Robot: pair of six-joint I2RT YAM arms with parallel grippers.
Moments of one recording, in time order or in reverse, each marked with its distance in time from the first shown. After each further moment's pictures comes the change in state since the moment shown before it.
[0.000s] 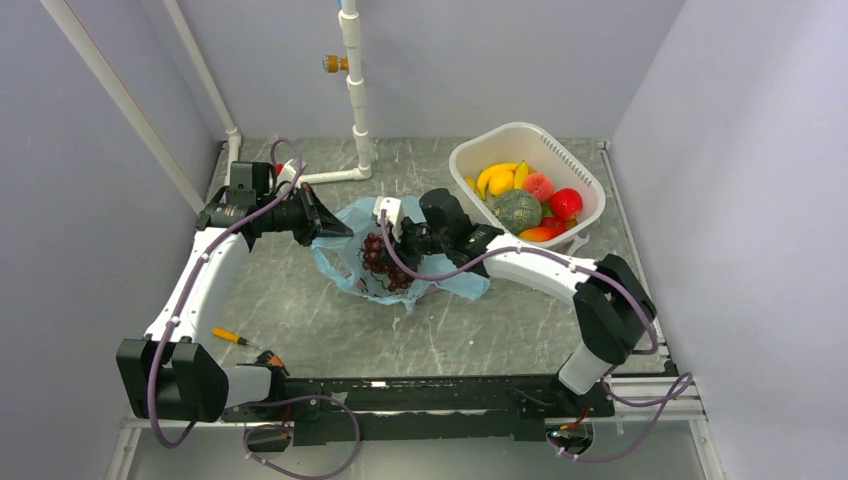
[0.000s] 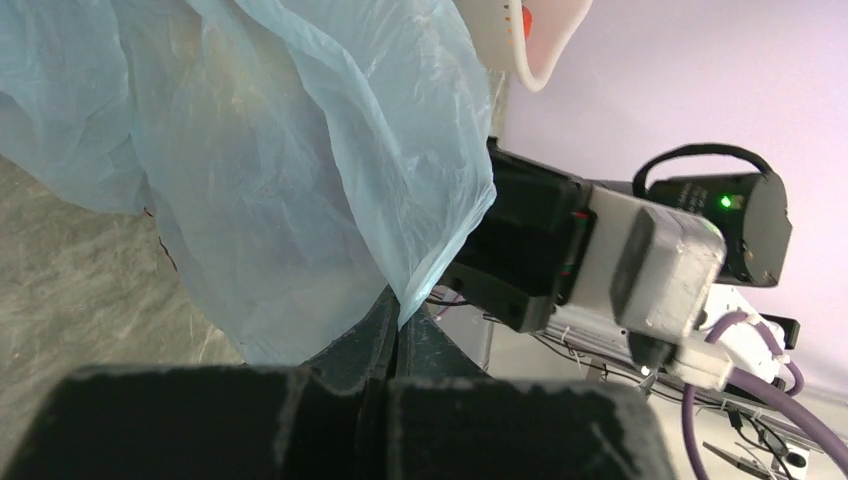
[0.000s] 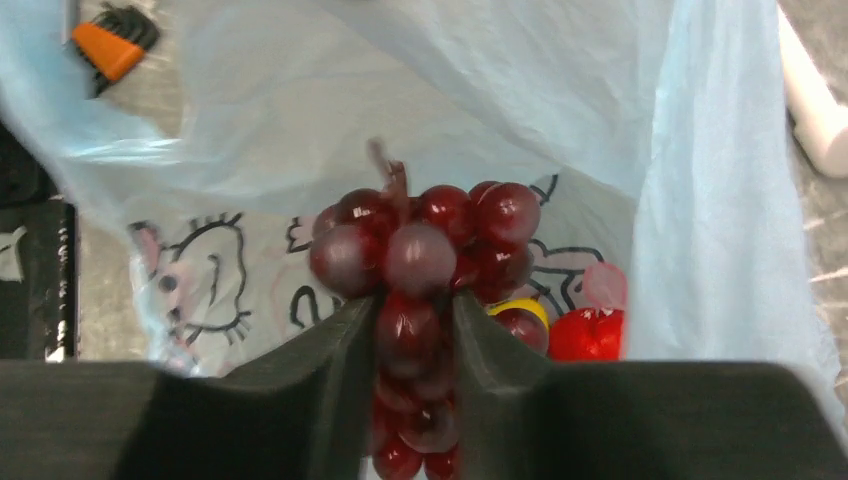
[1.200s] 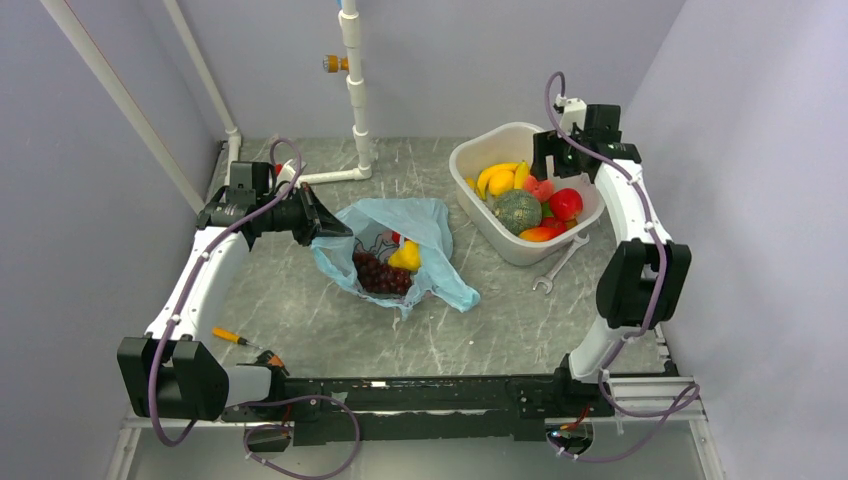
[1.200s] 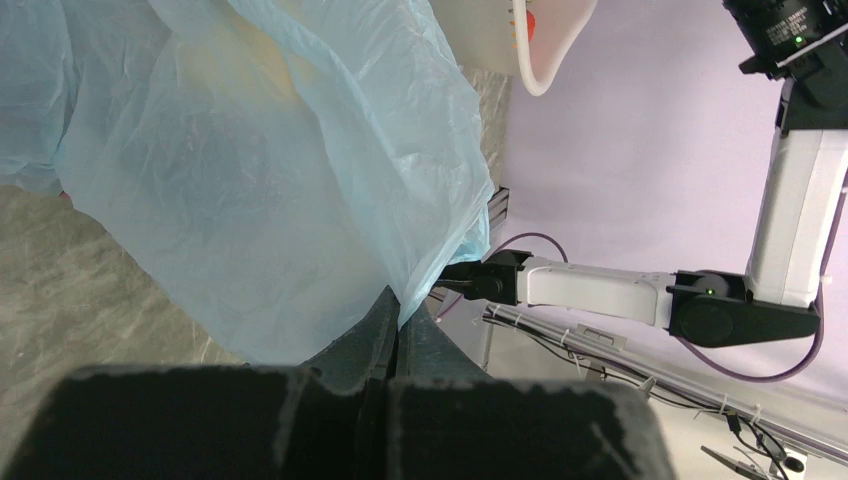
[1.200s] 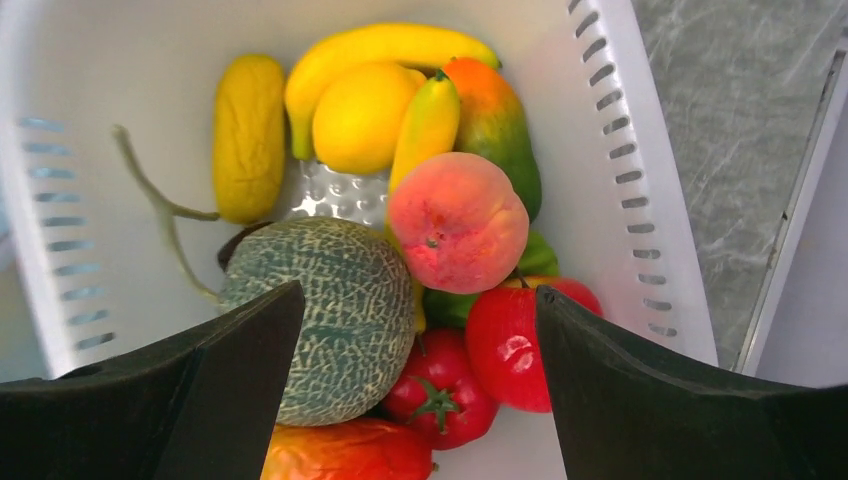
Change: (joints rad) left arm 0.006 0.006 0.000 -0.001 -0.003 0.003; right arm -0.867 0.128 0.496 -0.612 0.228 0.098
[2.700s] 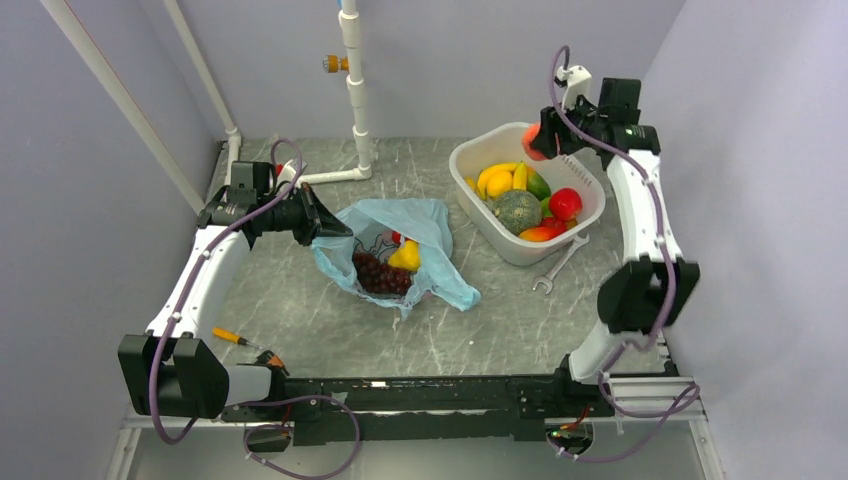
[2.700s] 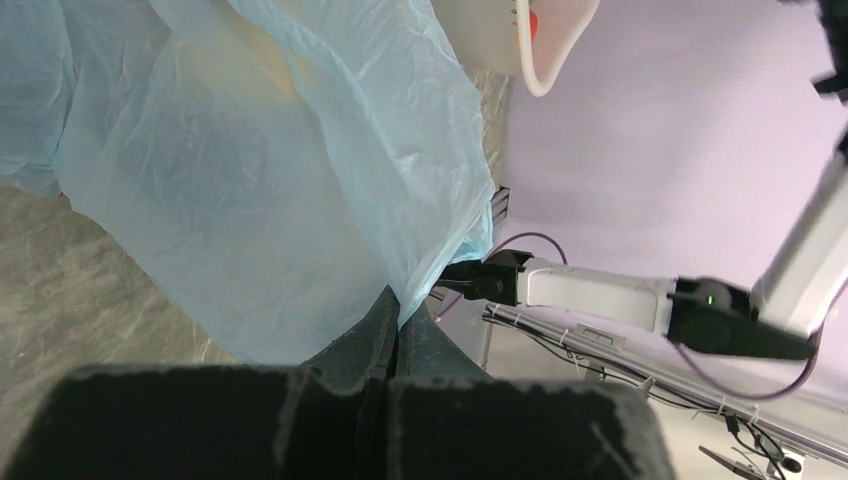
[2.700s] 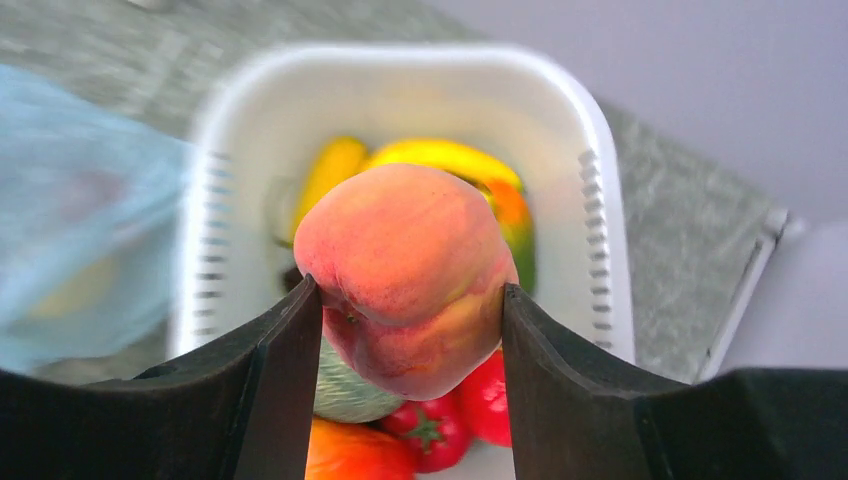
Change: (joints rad) left arm 0.000 0.010 0.000 0.000 0.001 0.001; right arm -0.010 0.057 0.230 -0.123 -0.152 -0.178
